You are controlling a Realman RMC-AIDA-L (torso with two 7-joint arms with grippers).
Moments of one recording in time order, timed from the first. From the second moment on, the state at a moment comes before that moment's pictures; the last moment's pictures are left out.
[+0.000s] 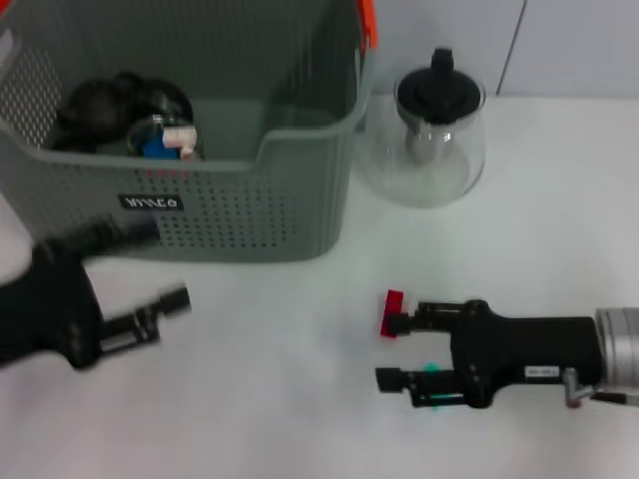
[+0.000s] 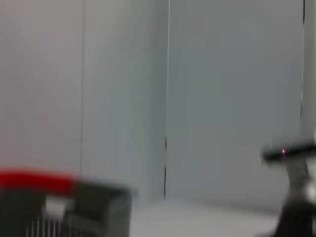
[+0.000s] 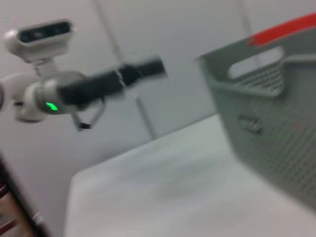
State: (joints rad) left arm -0.26 -2.14 0.45 0.84 1.88 1.93 -1.10; right arm 0.55 2.08 -0.94 -0.43 -1.86 -1.57 1.26
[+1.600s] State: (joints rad) left arm -0.25 -2.16 0.37 0.62 2.01 1.75 -0.97; right arm 0.90 2.13 -1.67 -0.90 -2.52 -1.49 2.78
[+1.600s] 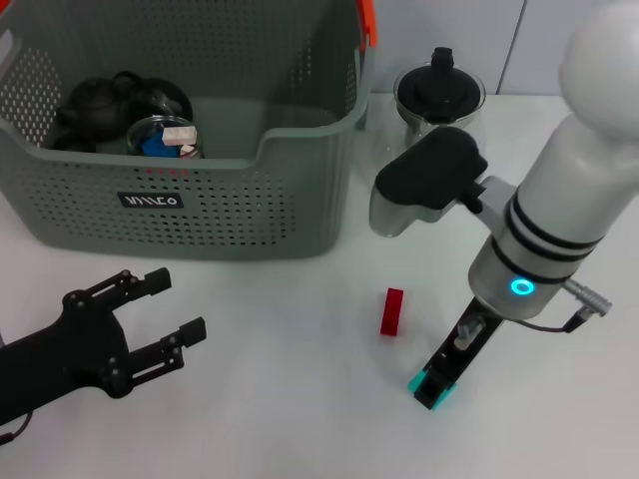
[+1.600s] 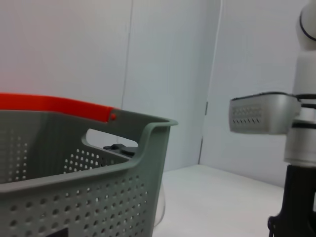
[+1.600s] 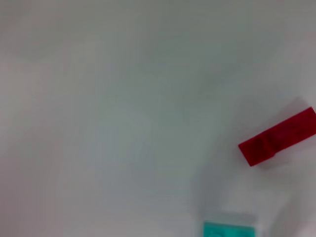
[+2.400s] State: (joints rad) left arm -0.25 -2.16 0.36 0.62 2.01 1.75 -0.97; right arm 0.89 2.12 -1.75 -0.91 -2.53 -1.45 2.81
